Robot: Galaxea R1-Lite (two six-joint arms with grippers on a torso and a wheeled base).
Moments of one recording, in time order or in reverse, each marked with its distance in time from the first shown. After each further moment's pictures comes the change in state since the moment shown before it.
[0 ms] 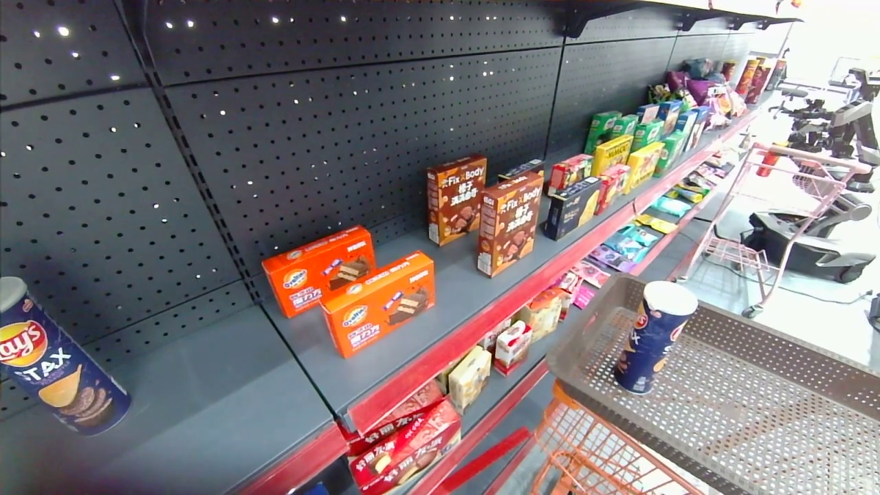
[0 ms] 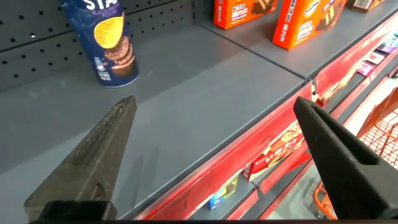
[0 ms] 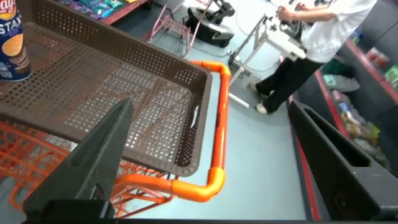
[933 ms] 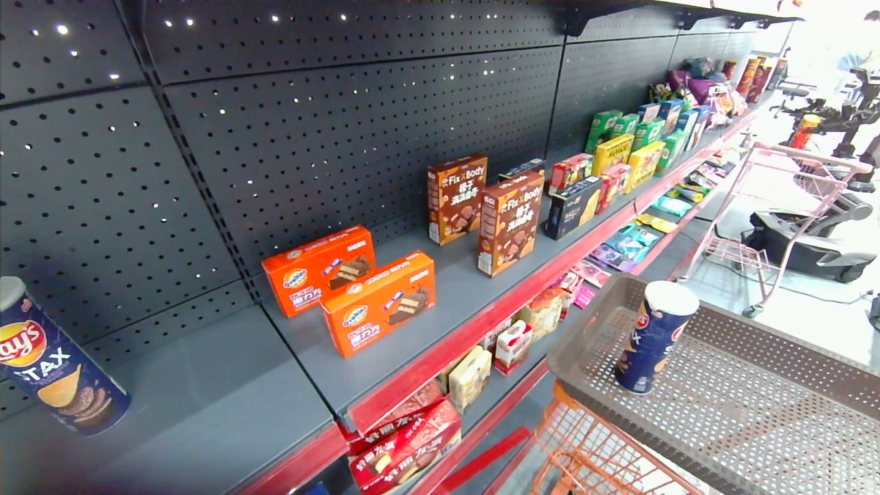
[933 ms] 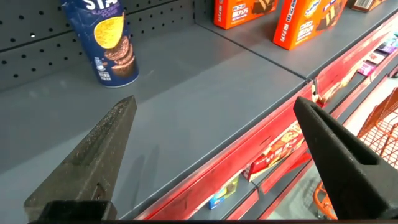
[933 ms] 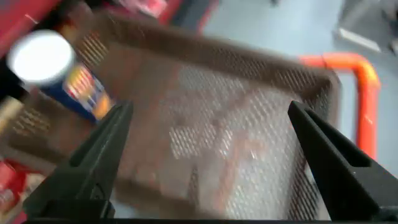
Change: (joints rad) left arm 0.000 0.000 0.000 0.000 0.000 0.000; right arm 0.050 0.974 -0.064 -0.565 0.168 0.410
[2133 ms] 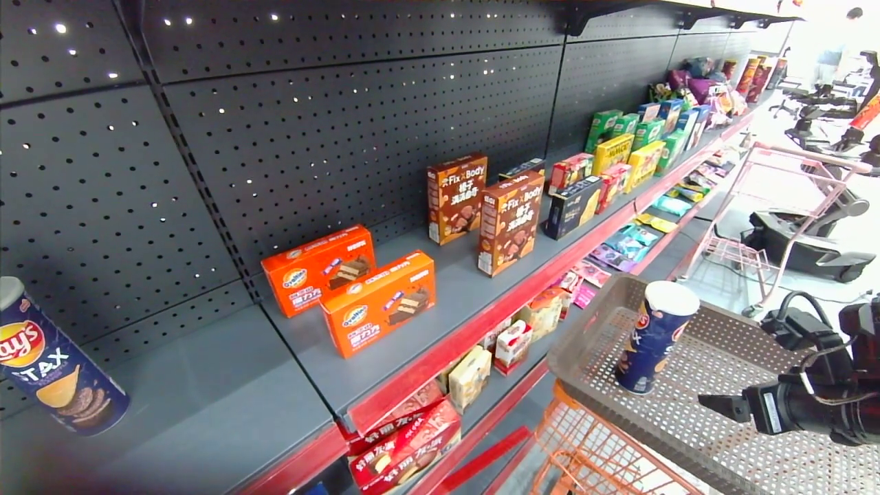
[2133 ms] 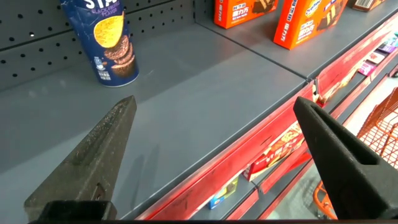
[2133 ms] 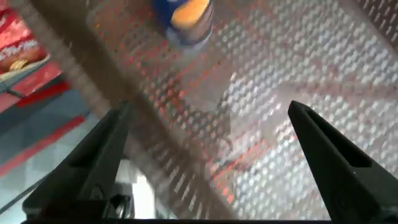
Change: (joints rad) left arm -0.001 0.000 0.000 0.001 0.001 0.000; right arm 0.231 0.583 0.081 -0.308 0.249 -0.242
